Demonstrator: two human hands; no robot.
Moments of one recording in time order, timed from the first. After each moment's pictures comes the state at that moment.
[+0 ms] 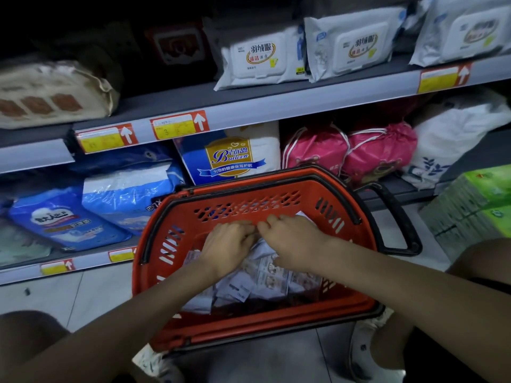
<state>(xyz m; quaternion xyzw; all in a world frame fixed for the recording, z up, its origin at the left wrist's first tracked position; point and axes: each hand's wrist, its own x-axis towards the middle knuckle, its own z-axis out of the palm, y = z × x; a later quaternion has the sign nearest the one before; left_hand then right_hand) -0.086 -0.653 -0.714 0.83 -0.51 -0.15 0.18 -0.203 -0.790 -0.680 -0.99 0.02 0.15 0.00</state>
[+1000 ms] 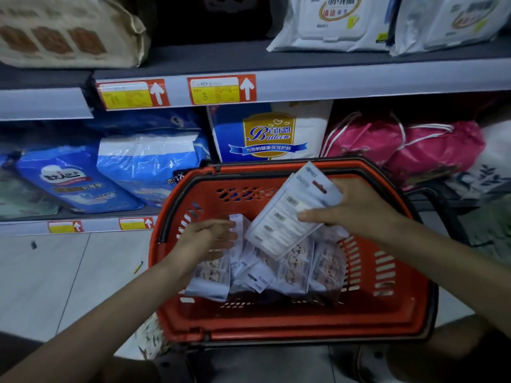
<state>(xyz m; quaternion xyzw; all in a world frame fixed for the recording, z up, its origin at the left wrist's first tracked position) -0.044 -0.574 -0.719 0.76 0.01 -0.40 0.51 -0.186 -0.824 -0.649 -0.80 0.28 0.04 0.53</state>
